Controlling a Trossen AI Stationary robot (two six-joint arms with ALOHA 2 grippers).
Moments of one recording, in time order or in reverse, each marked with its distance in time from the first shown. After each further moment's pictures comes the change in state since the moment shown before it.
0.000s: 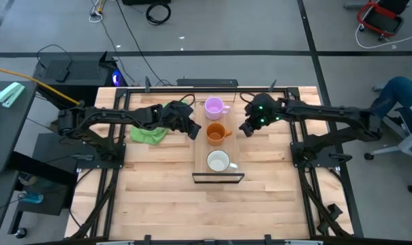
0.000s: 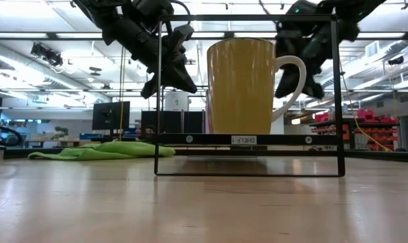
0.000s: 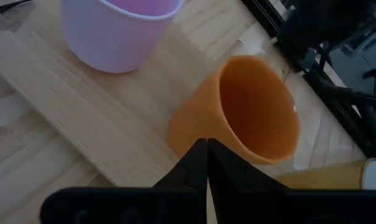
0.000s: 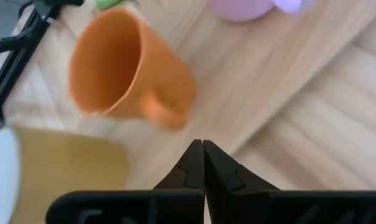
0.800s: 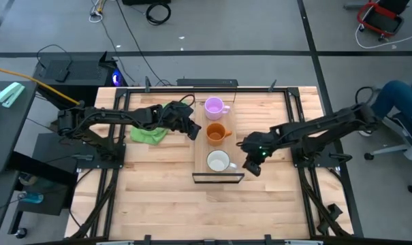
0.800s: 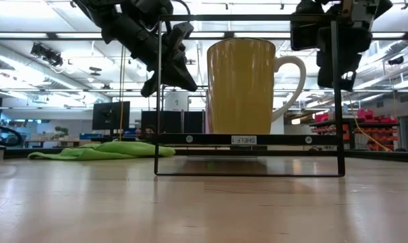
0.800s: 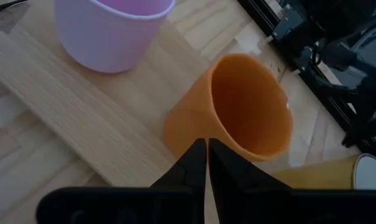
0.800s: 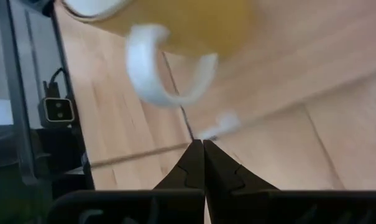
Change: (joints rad) left arm -0.001 -0.007 0.001 -0.002 0.001 0.004; right arm 0.518 0.057 0.000 -0.038 0.005 0.129
